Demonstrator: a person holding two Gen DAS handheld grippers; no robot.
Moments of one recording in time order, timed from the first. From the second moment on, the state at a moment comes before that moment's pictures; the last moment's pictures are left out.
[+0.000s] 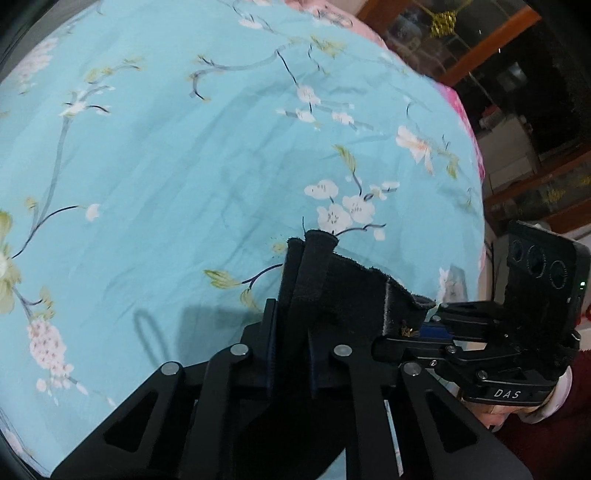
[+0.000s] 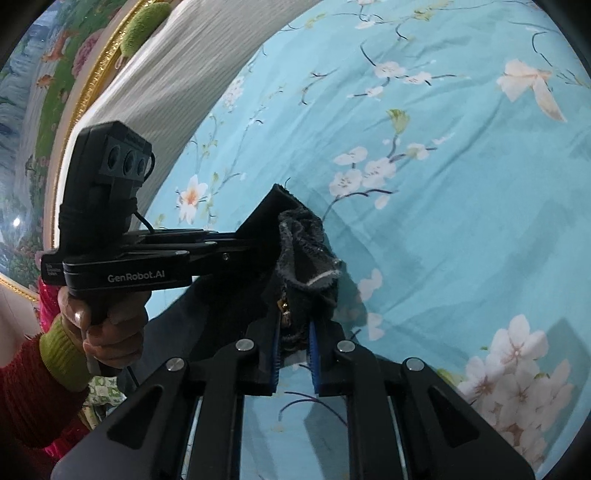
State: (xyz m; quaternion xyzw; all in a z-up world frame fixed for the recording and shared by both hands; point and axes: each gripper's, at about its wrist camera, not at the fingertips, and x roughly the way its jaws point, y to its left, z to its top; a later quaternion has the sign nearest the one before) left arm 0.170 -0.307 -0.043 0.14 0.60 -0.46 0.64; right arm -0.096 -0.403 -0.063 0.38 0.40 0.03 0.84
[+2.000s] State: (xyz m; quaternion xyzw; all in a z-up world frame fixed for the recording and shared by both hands) left arm 0.100 0.038 -0.065 -0.19 0.59 -0.19 0.76; right arm 0.010 -0.142 -0.064 0.15 0.51 0.34 0.78
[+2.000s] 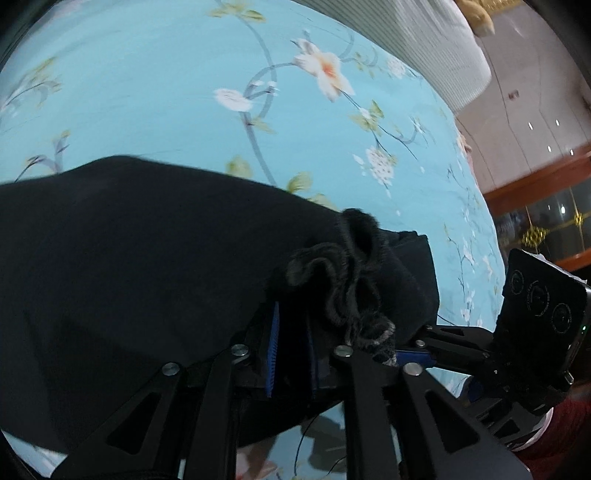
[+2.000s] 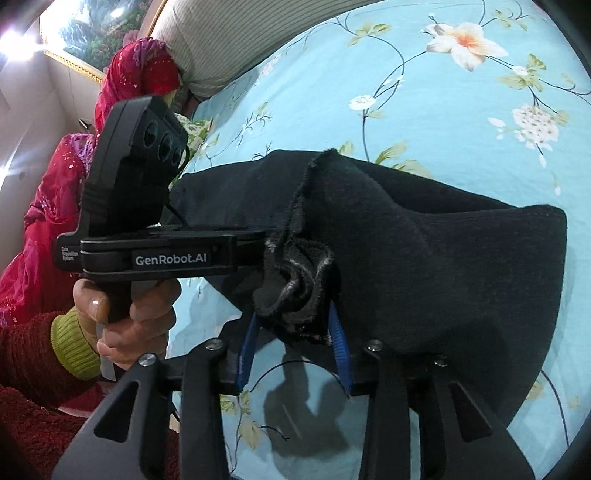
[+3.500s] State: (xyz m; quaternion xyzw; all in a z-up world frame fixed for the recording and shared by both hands) left arm -0.043 0.306 -0.070 -0.46 0.48 0.16 0.73; right arm 0.146 0.077 -0.021 -0.02 0.51 0.48 0.72
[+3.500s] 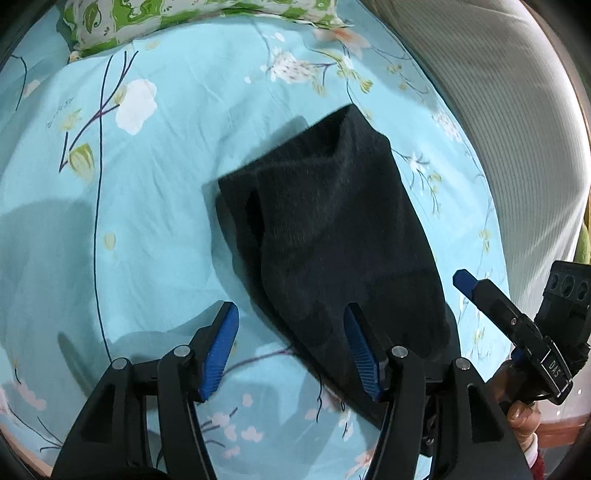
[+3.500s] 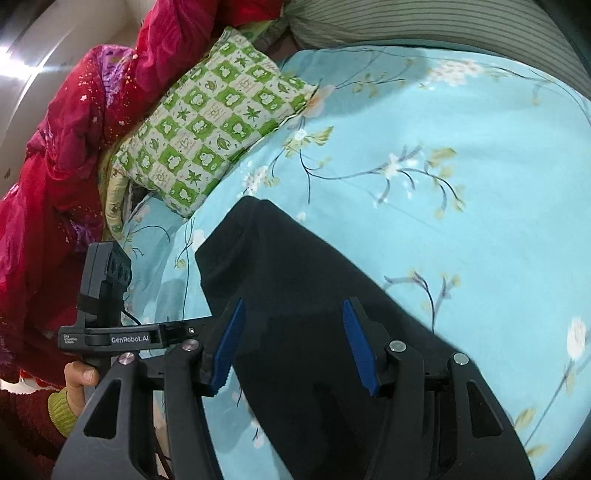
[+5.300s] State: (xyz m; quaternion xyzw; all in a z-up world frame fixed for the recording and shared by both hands) left arm 0.013 0.192 0.068 -0.33 0.40 0.02 0.86; right arm 0.154 0.023 0.060 -0.05 0.42 0.57 0.71
